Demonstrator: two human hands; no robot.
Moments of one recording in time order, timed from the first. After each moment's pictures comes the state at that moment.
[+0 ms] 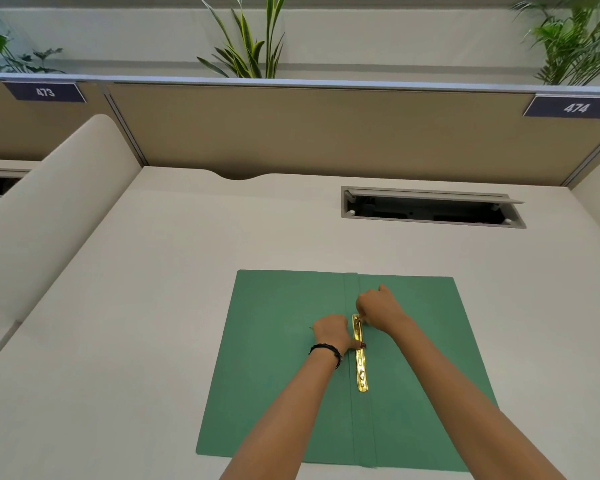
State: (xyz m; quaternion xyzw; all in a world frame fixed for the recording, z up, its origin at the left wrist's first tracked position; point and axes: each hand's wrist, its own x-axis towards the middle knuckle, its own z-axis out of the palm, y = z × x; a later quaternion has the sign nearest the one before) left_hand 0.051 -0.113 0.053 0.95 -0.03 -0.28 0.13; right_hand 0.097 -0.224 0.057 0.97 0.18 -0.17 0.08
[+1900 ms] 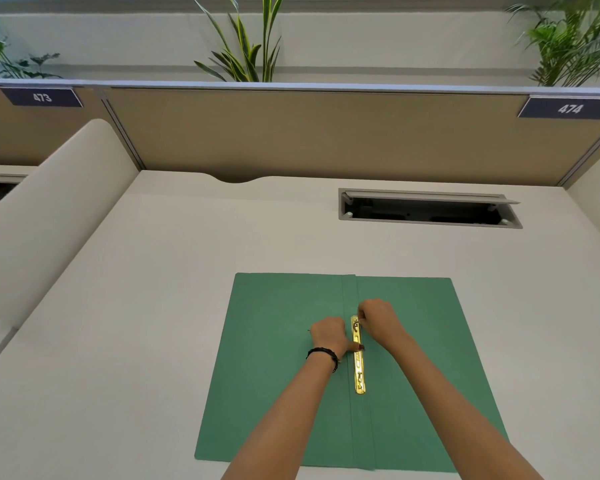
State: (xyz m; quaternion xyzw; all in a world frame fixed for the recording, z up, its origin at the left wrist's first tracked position) left_hand 0.051 -0.112 0.049 0.95 -0.02 -0.27 0.14; right_hand 0.079 -0.228 0.040 0.98 0.06 -0.14 -0.12
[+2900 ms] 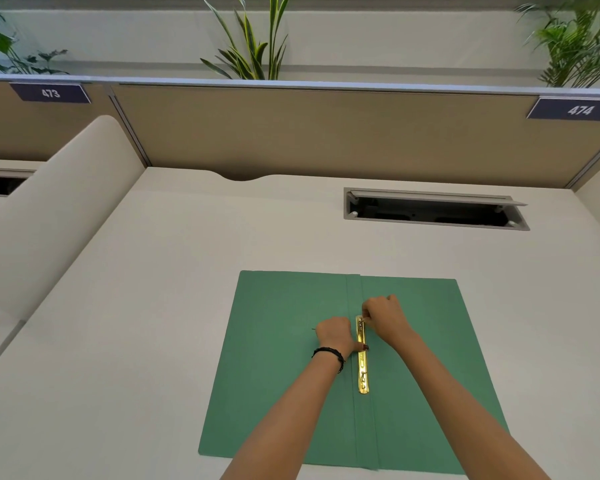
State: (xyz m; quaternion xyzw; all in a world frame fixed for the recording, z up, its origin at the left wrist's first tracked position) left_hand 0.049 -0.114 0.053 0.95 -0.03 -0.27 0.13; right_hand 0.085 -0.230 0.040 0.99 0.10 -0.12 -0.04
